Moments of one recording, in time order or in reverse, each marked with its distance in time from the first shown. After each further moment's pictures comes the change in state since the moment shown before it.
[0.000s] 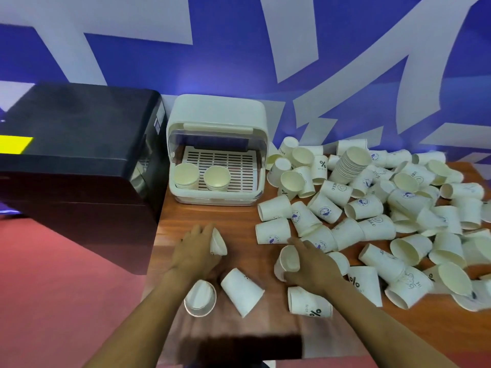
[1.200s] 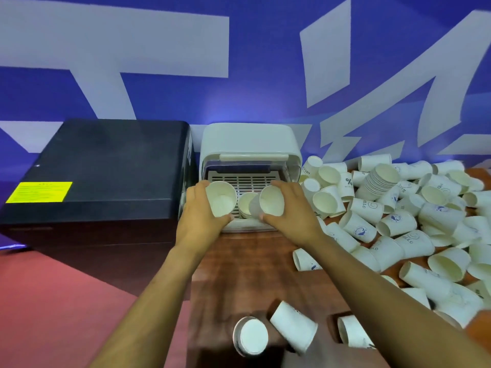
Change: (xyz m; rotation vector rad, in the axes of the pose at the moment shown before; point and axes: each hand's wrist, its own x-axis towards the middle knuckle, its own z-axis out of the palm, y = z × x) left_hand 0.061 -0.050 -0.126 -0.482 0.378 0.067; right_hand 0.089 -0.167 -0.073 0.341 0.476 -0.212
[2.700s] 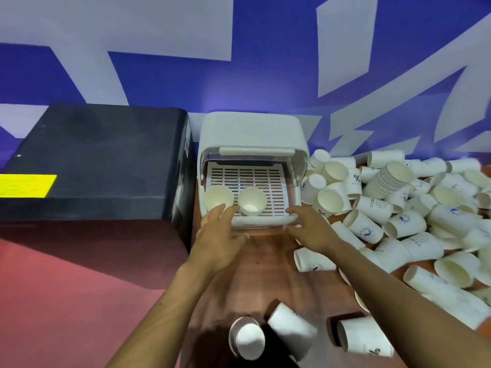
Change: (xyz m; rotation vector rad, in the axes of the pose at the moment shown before) left_hand -0.014 -0.009 0.036 0.100 -0.336 0.007; right_hand 0.011 0.076 0.015 -0.057 -0.312 0.198
